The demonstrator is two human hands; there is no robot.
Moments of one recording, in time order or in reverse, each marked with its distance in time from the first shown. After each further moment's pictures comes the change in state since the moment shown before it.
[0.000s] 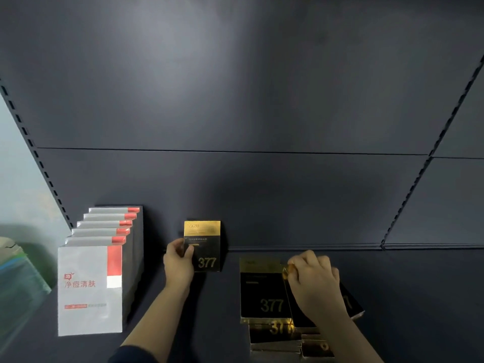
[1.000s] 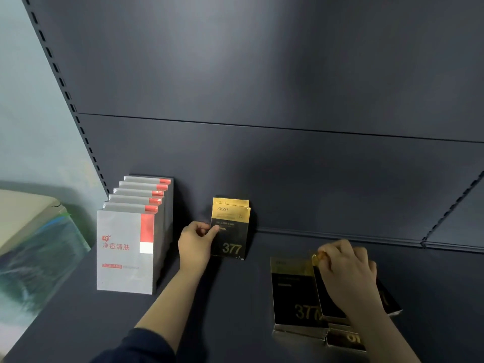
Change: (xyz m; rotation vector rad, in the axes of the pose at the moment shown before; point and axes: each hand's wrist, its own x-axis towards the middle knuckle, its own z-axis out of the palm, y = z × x) left_hand -0.004 -0.002 -0.027 0.290 0.056 0.232; right_hand 0.001 -0.002 -0.002 0.021 -0.044 0.050
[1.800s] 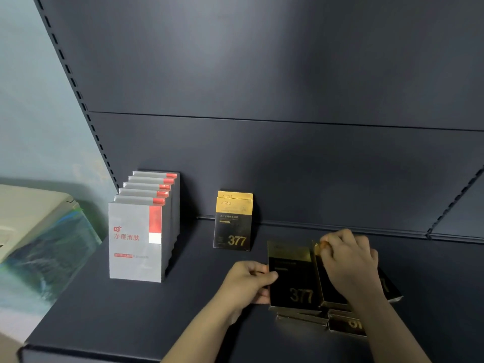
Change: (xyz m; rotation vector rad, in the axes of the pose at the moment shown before) left_hand -0.120 0.031 0.008 -0.346 -0.734 -0.385; right_hand -0.002 0.002 -0.003 0.000 0.021 -0.033
